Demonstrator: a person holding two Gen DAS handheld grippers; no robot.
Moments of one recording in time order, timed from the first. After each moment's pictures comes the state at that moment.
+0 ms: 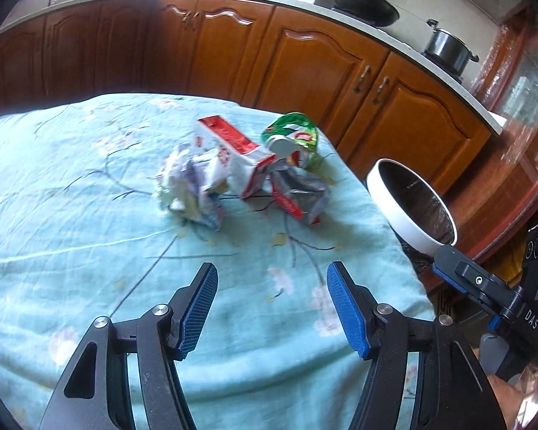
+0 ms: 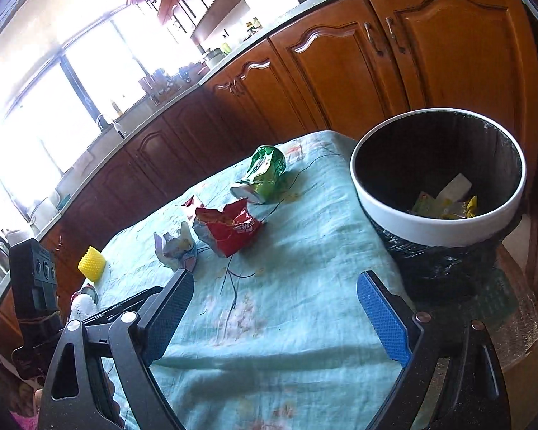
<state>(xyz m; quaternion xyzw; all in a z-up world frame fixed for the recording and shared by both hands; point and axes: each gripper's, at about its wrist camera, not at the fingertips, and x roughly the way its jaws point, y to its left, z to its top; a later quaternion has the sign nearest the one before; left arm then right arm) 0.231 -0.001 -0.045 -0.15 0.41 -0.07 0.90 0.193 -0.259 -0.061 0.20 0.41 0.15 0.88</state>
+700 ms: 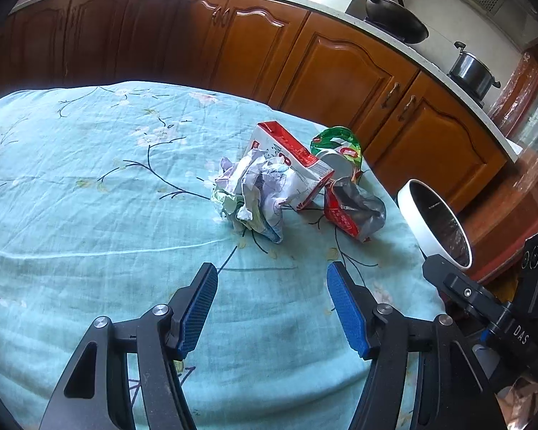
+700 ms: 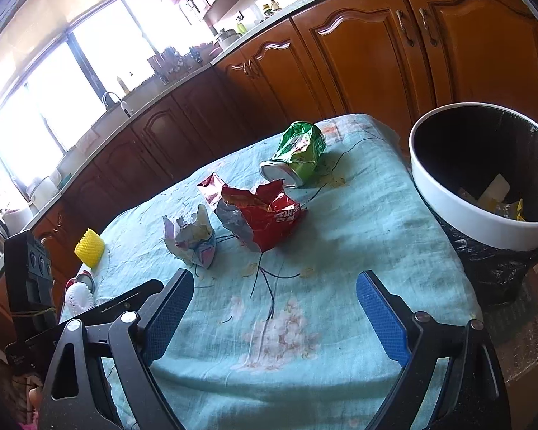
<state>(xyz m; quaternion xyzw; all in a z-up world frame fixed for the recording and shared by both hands) 0.245 0.041 -0.052 -0.18 0.41 -0.05 0.89 0.214 -0.204 -0.073 0.17 0.43 0.17 0.87</state>
